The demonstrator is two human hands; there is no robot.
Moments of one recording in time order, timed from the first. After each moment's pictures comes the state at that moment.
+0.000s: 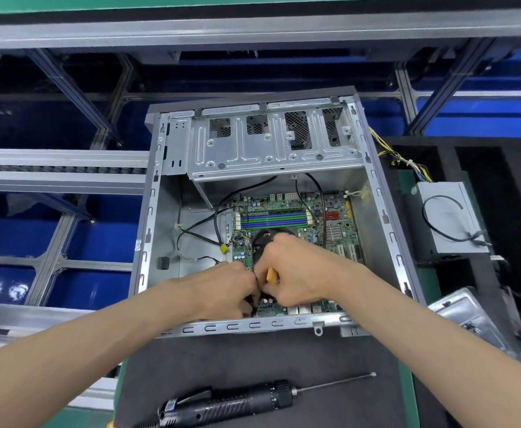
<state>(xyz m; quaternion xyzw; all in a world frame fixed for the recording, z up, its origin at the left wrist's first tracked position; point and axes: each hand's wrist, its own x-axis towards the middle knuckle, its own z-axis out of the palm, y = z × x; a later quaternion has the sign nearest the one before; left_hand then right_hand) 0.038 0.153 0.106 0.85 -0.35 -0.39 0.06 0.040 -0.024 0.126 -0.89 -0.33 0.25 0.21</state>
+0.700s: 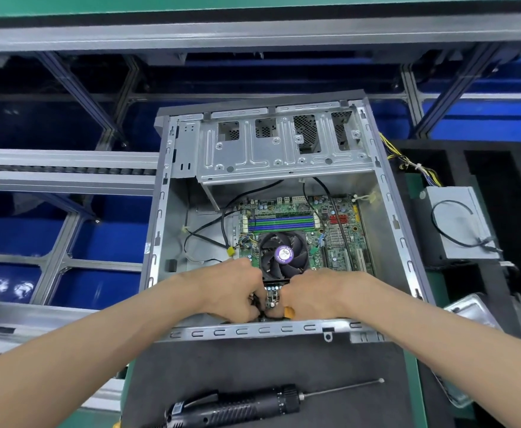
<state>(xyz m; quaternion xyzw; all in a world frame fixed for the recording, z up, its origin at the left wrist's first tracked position) 0.044 0.156 0.110 0.85 -0.38 -0.36 0.09 0.031 -0.020 0.124 -0.81 -0.34 0.48 0.01</state>
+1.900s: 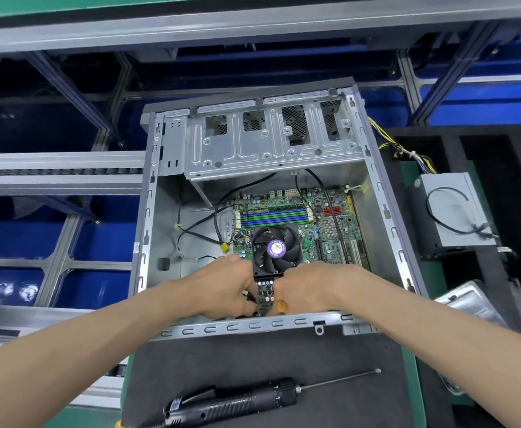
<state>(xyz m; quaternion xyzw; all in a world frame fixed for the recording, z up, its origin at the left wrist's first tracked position) 0.038 0.154 0.100 0.88 -0.31 -0.33 0.12 0.031 -0.024 0.120 -0.82 -0.31 0.48 0.03</state>
